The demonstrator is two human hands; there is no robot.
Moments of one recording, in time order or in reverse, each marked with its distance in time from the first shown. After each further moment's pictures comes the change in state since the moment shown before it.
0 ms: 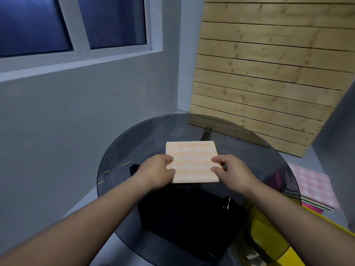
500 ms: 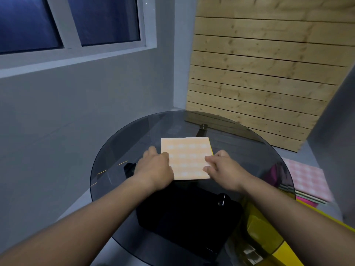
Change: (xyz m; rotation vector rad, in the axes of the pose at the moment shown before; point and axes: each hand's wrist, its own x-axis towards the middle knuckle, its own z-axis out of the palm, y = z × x) left_hand 0.009 0.010 0.011 0.331 0.049 0.056; right_hand -0.001 -0.005 -0.003 -0.120 -0.224 0.000
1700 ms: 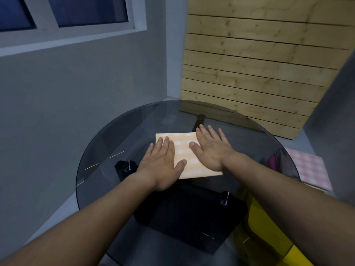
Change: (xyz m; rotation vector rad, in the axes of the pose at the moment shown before) left_hand 0.033 0.000 0.032 0.139 -0.144 0.189; right_hand 0.074 0.003 0.013 -0.411 0.024 -0.032
